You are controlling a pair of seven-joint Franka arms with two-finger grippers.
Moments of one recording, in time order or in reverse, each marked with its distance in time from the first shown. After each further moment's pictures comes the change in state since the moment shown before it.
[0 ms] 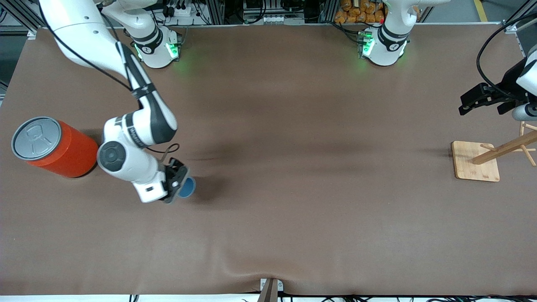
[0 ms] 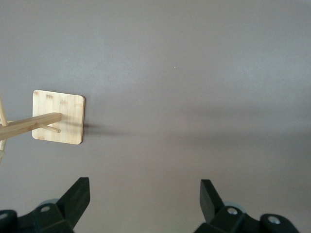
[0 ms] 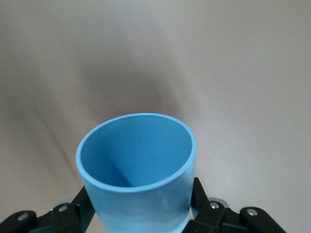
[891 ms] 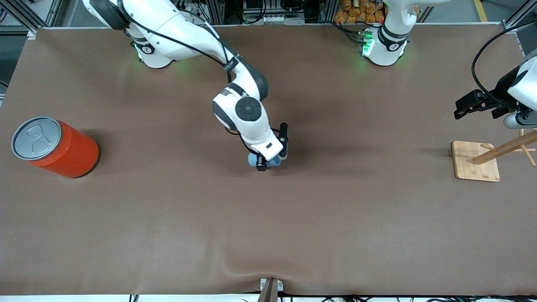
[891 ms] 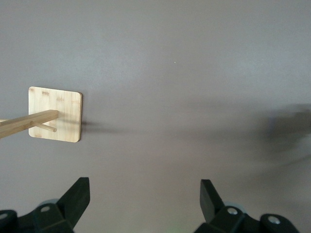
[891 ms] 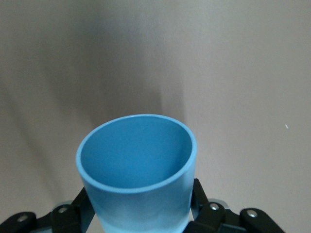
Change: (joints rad) left arm -0.001 0.027 -0.002 -0.003 0.000 -0.001 0.000; right arm 0.454 0.229 -0.001 0.222 -0.186 0.098 0.216
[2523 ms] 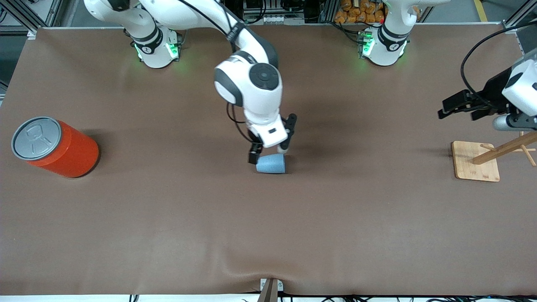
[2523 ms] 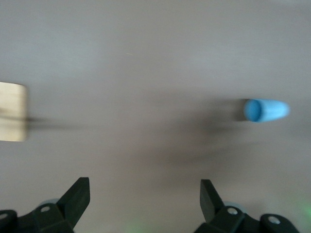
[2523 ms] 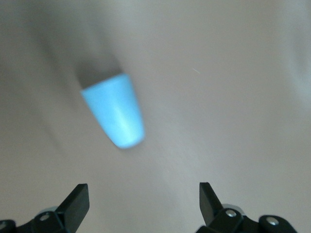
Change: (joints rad) left arm 0.025 0.041 -0.002 -0.015 -0.267 -0.001 0.000; right arm 0.096 -0.186 -0.176 0.149 -0.015 -0.382 0.301
